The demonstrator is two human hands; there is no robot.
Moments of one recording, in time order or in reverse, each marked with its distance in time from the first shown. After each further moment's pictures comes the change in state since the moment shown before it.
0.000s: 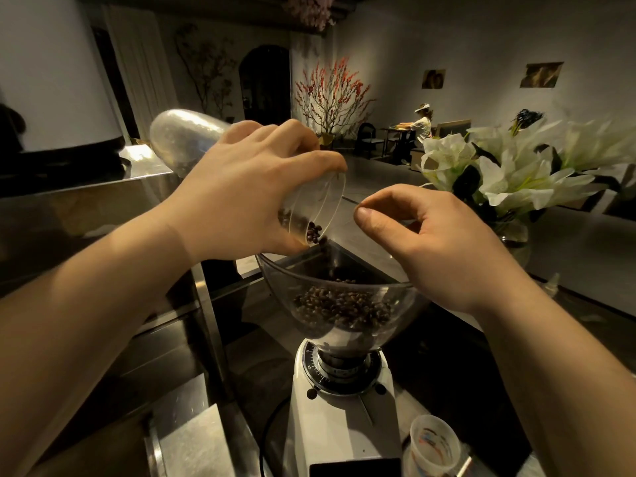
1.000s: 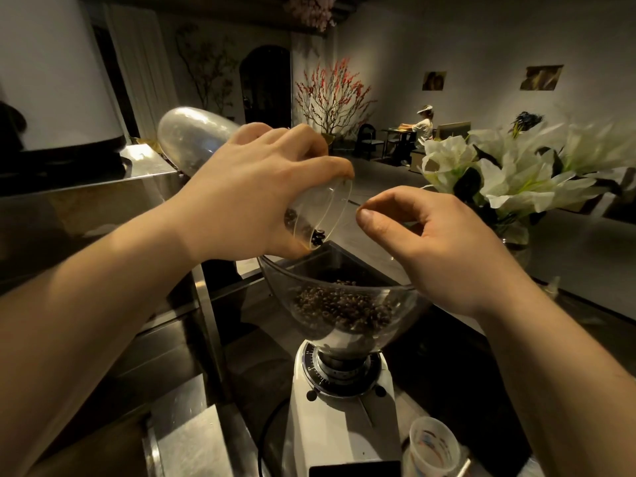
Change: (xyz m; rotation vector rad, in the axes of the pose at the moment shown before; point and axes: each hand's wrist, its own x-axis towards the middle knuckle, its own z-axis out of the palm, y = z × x) left_hand 0.005 0.000 0.001 0.036 -0.025 0.065; right_hand -0.001 -0.001 -0.001 0.000 0.008 0.009
